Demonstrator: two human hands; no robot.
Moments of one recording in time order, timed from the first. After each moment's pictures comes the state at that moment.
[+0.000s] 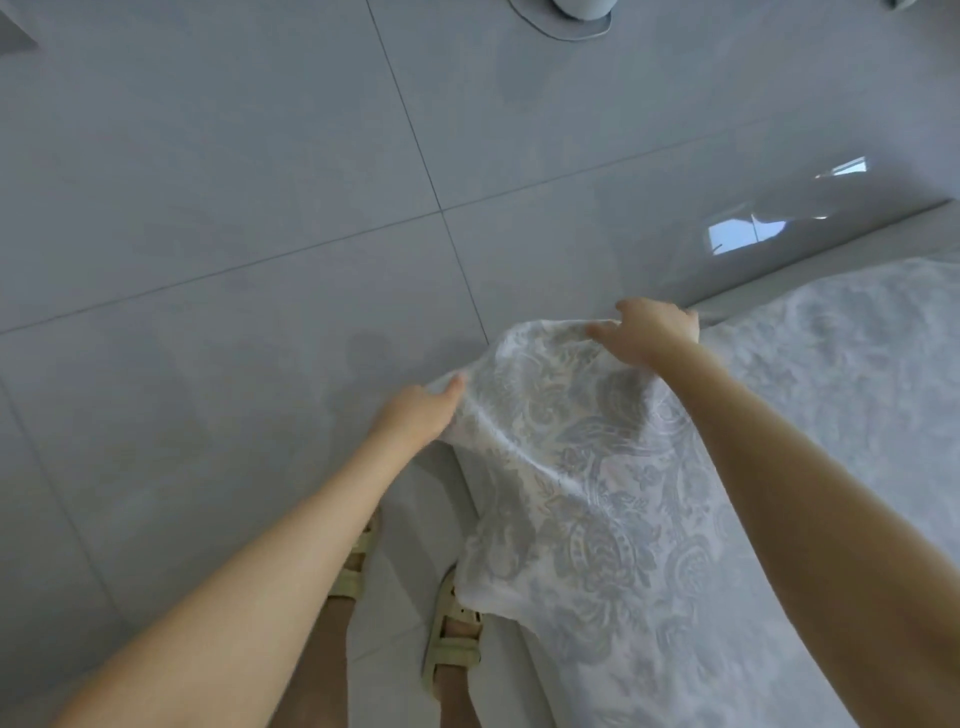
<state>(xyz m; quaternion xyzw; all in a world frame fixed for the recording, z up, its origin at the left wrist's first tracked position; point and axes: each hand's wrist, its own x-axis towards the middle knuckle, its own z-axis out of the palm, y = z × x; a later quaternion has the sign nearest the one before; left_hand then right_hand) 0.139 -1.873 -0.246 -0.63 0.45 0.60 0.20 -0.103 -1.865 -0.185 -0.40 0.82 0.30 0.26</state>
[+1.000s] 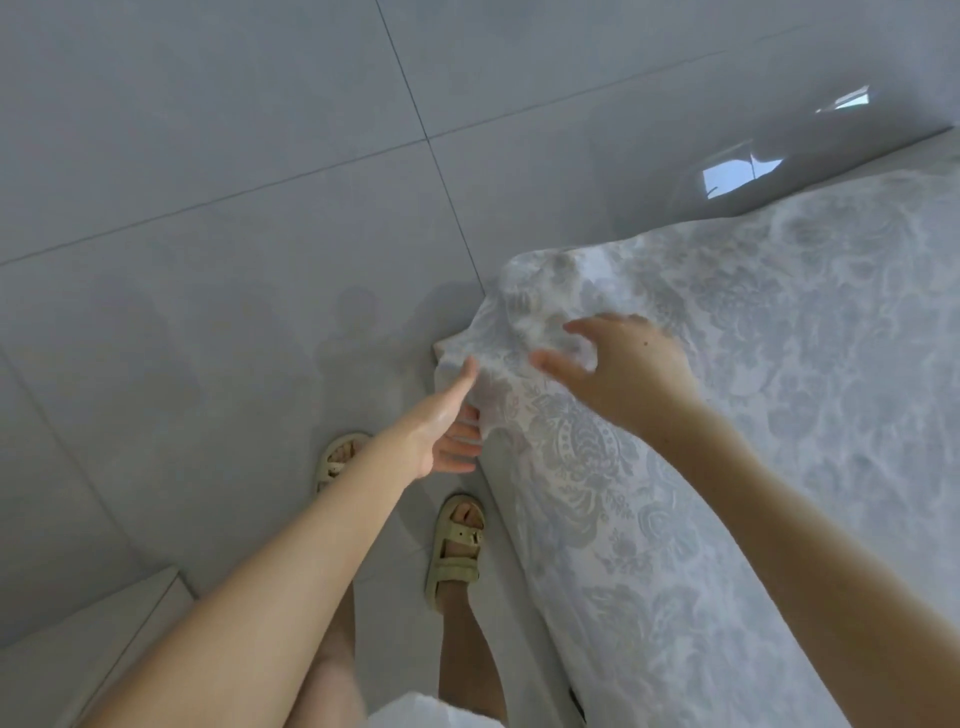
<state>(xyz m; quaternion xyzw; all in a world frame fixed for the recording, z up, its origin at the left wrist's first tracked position) 0.156 -1.799 -0.218 -0.56 0.14 0.79 0.23 -0.008 -1.778 -0.104 -0.49 0.80 0.19 0.31</state>
